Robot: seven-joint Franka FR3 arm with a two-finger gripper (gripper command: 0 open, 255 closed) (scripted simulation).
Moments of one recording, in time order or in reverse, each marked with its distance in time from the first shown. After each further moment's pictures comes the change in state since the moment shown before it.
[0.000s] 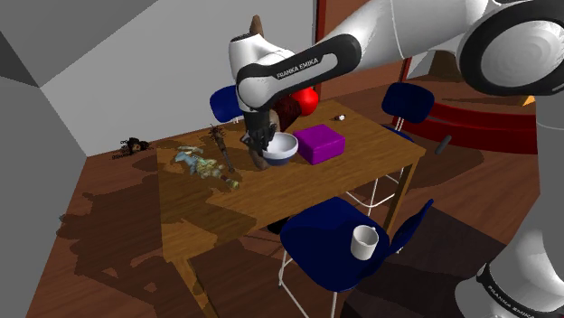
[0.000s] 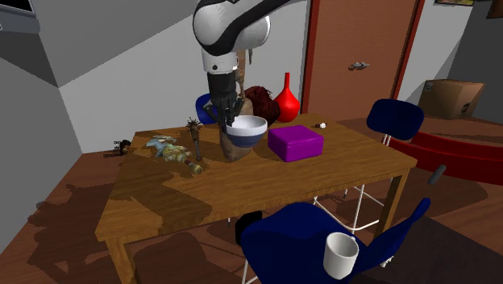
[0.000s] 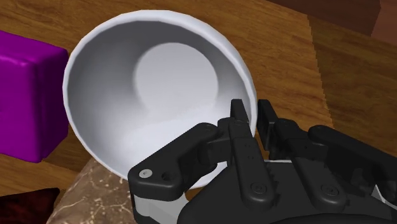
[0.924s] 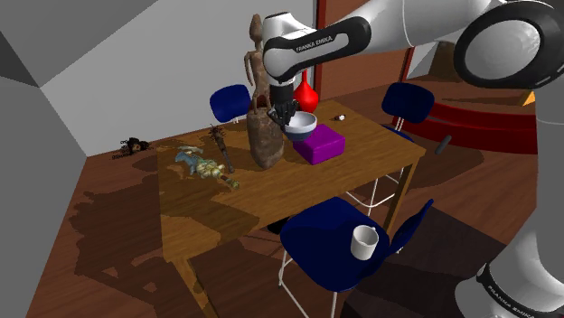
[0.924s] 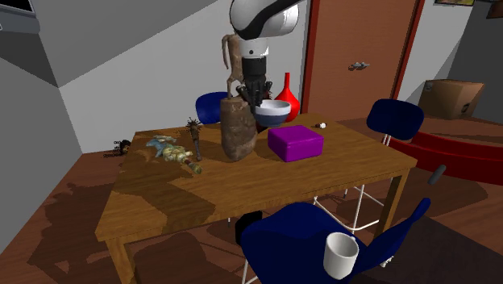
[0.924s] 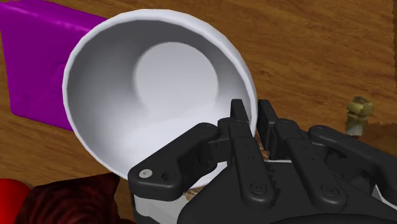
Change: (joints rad) arm -0.149 0.003 -0.049 0.088 0.031 -0.067 -0.214
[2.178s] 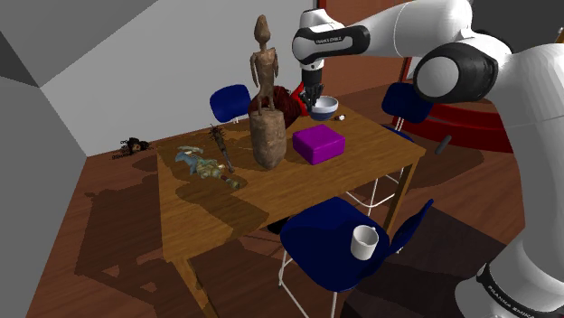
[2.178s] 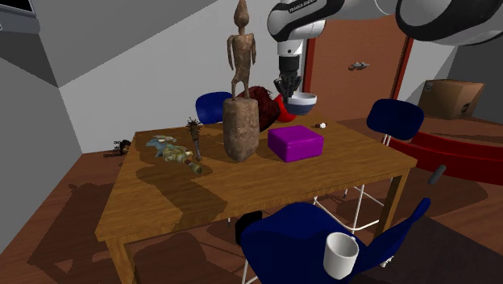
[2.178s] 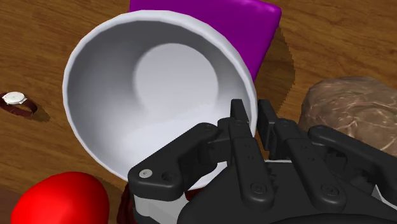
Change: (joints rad) arm -0.202 0.239 -0.064 0.382 0.031 -0.122 -0.290
